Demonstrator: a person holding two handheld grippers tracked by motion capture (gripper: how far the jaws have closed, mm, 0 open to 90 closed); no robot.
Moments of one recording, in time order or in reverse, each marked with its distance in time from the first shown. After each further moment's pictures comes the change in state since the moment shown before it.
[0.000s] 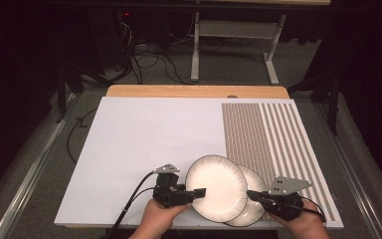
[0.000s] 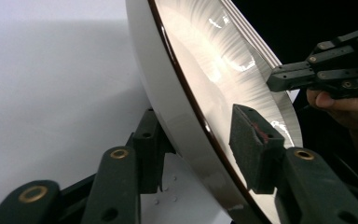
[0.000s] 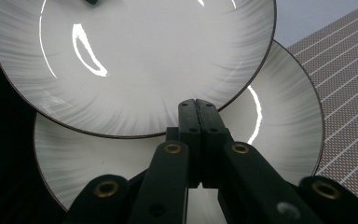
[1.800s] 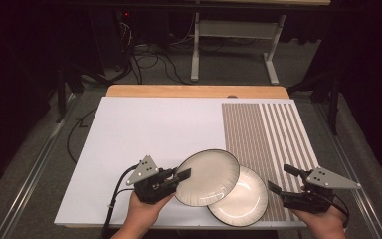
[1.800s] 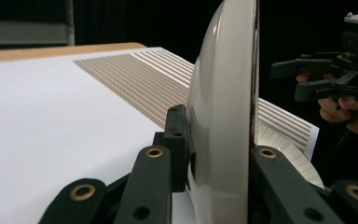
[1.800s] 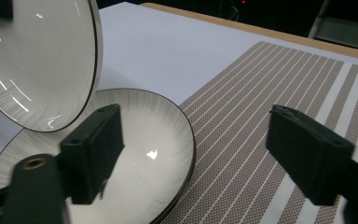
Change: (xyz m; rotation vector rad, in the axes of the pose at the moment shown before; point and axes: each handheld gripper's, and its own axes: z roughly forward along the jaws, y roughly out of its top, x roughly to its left) left arm -0.012 0.011 -0.052 -0.357 0.077 0.378; right arm -0.030 -0.011 -0.051 -0.274 -0.212 0.185
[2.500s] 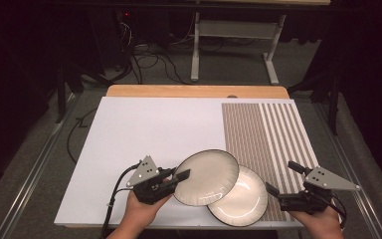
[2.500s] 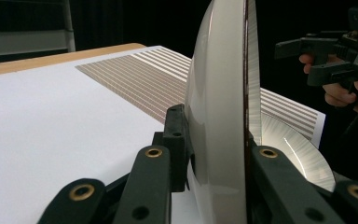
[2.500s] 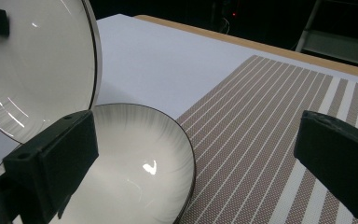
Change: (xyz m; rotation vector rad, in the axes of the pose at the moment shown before) left arm 0.001 0.002 -0.003 0.025 0.001 0.072; right arm 0.008 0.006 0.002 -0.042 -0.037 -0.008
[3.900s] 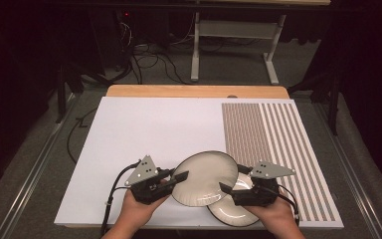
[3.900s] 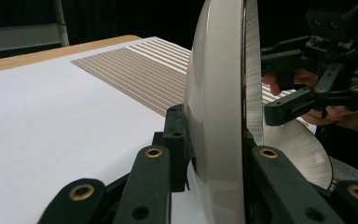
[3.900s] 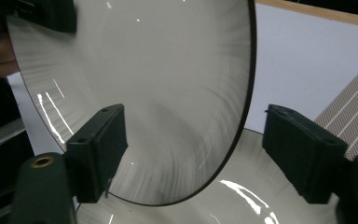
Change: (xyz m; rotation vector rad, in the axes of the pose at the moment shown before) left arm 0.004 0.002 -0.004 0.042 -0.021 0.029; right arm 0.065 0.020 0.081 0.113 0.218 -0.003
